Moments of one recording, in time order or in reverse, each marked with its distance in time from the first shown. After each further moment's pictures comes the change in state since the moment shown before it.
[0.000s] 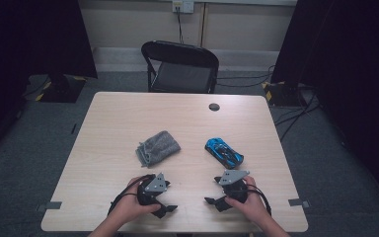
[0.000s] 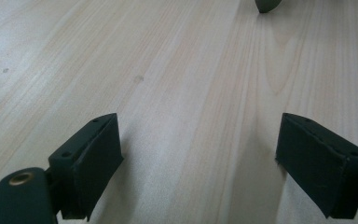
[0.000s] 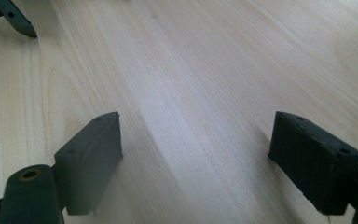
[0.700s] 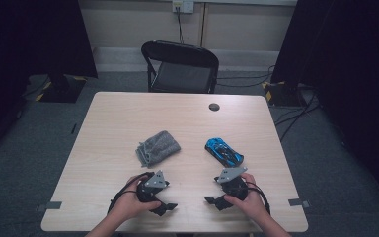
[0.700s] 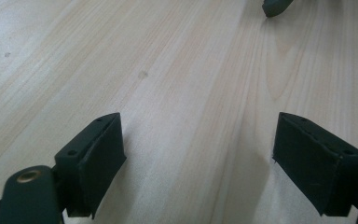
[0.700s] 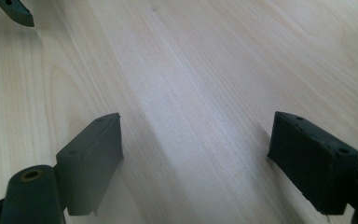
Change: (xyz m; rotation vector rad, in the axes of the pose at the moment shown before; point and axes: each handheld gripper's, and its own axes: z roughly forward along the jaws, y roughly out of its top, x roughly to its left) left arm 0.003 0.004 -0.004 0.022 -0.017 -0.081; right arm -0.002 0.008 -0.001 0.061 0.014 0.011
